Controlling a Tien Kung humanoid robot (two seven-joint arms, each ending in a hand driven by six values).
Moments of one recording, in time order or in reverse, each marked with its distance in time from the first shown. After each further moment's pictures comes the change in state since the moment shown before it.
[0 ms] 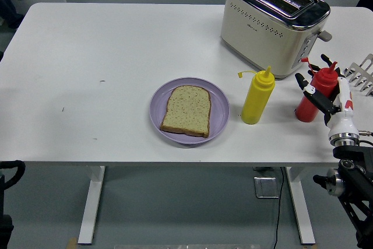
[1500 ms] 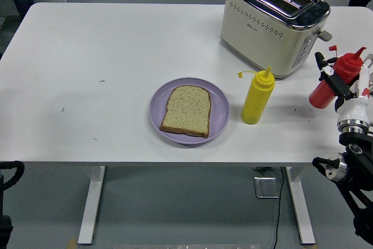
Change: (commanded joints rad) left arm 0.005 0.000 -0.006 -0.002 0.001 0.002 0.000; right arm 0.048 -0.055 0.039 0.148 0.114 -0.129 -0.003
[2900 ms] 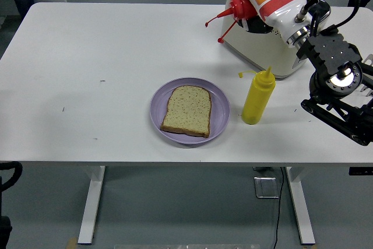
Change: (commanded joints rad) left arm 0.004 -0.008 -0.019 0.002 -0.002 -0.001 -0.002; right arm 0.750 -0.150 -0.756 -0.105 -1.427 0.184 -0.709
